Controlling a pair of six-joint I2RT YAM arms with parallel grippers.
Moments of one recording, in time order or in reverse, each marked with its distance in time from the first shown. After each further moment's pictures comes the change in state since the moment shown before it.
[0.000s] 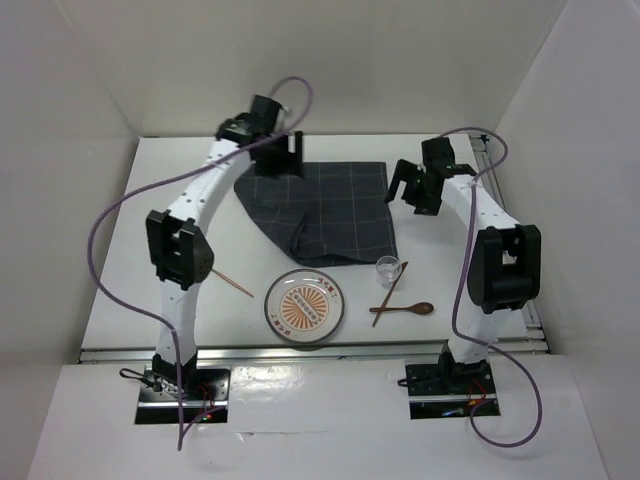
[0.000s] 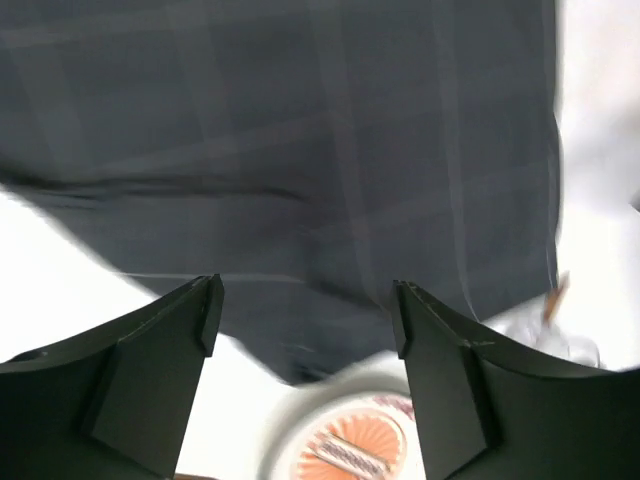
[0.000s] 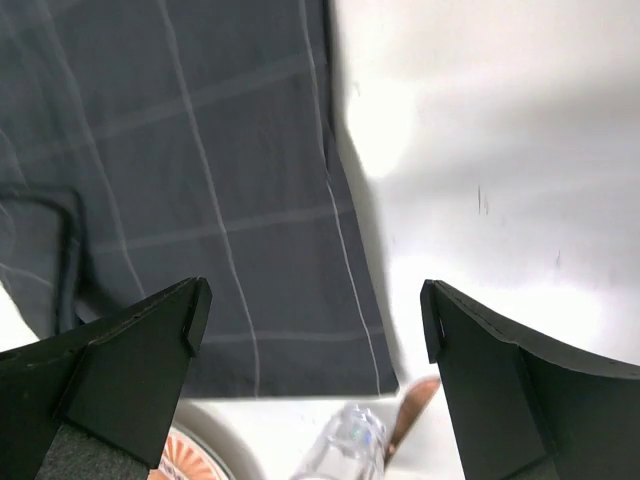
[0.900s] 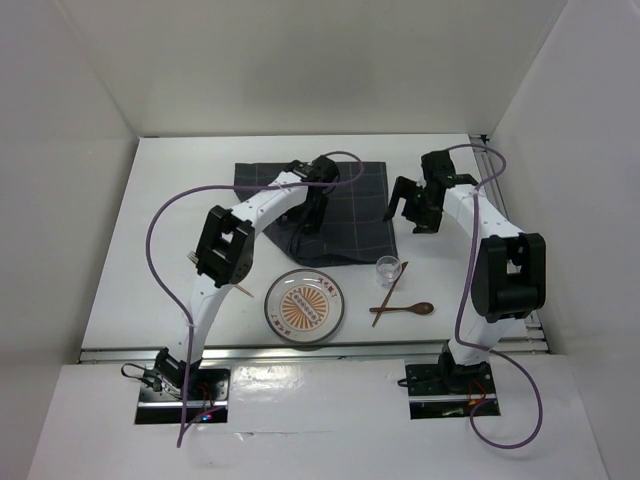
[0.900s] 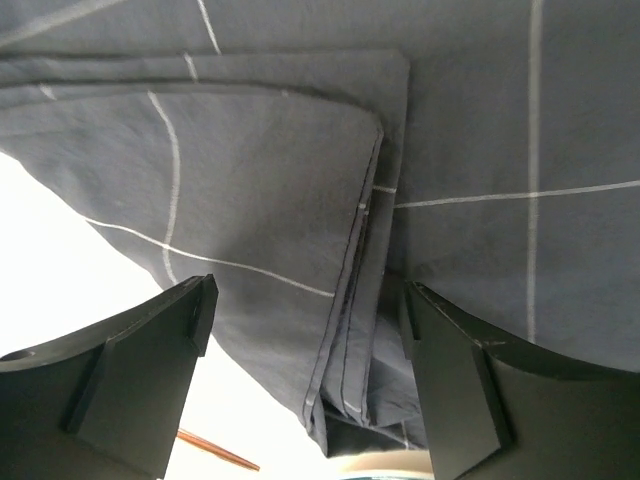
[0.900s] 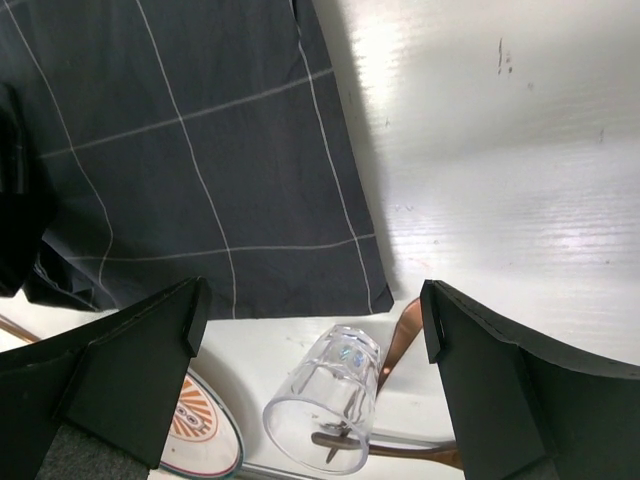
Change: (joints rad) left arm -0.322 0.263 -0.053 -0.152 -0.492 0.026; right arm -0.002 -0.081 -0.157 -0.084 -0.073 0.011
